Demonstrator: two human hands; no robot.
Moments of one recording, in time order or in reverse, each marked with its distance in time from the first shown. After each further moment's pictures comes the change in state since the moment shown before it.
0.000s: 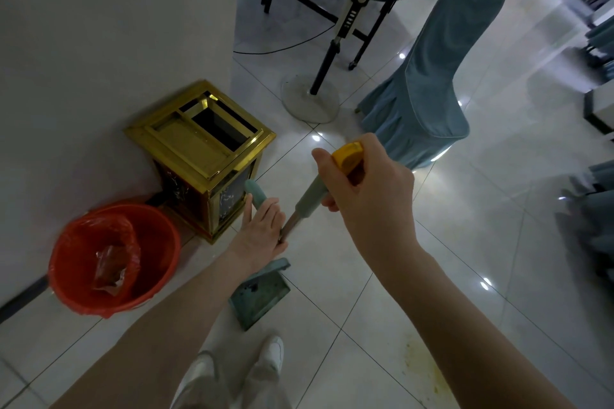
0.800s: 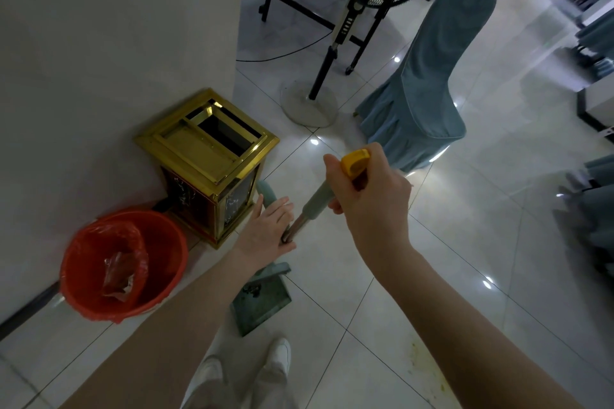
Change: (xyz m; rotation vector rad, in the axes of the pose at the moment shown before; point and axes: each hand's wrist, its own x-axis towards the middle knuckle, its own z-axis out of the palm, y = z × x) left_hand 0.001 -0.013 -0.002 -0.153 -0.034 0.039; right_hand -0.014 -0.001 0.013 -0.006 0.126 -0.015
